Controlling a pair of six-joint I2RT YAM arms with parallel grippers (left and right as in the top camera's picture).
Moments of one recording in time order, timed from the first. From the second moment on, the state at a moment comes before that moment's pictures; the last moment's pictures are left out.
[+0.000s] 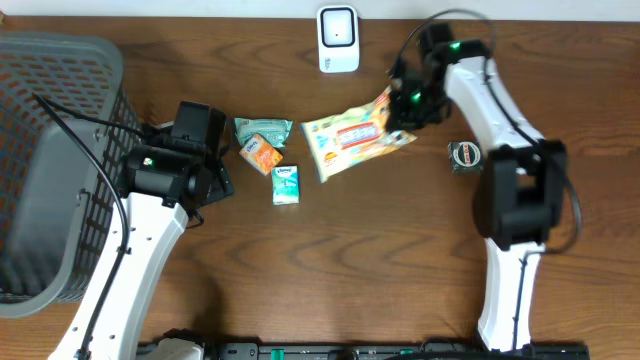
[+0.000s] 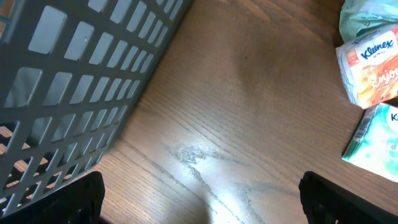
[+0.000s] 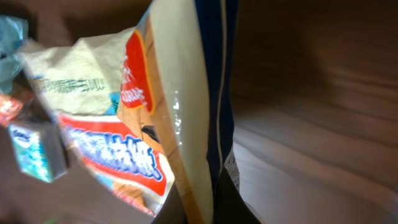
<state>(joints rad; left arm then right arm) -0.22 1.33 1.24 -1.25 -0.39 -0.59 0.17 2.24 1.99 -1.18 -0.34 0.01</state>
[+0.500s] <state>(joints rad) -0.22 1.33 1.24 -1.25 -0.39 -0.59 0.31 2.02 1.98 -1.25 0.39 0.13</state>
